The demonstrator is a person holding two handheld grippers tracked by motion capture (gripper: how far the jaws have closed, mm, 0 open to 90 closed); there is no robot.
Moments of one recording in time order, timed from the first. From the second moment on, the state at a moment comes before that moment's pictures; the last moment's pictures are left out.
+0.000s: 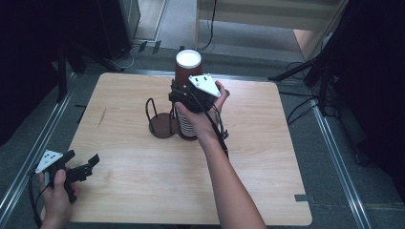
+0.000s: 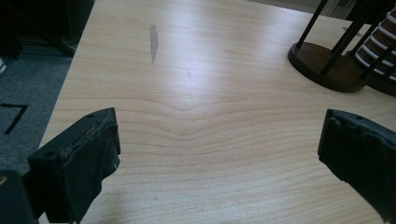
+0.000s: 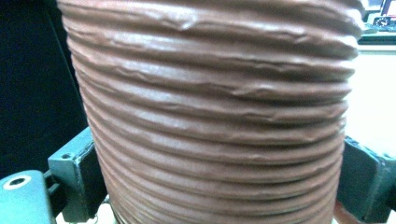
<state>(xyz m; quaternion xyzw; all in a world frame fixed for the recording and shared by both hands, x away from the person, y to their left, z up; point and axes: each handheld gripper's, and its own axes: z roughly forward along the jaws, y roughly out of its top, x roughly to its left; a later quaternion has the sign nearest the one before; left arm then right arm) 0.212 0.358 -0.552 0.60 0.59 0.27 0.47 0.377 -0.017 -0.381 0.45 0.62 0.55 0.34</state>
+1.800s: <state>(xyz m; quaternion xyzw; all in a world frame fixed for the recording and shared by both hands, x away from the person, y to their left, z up) 0.212 0.357 -0.553 0.59 0.59 0.27 0.47 0.367 -0.041 -0.294 0.42 0.57 0.59 0.38</state>
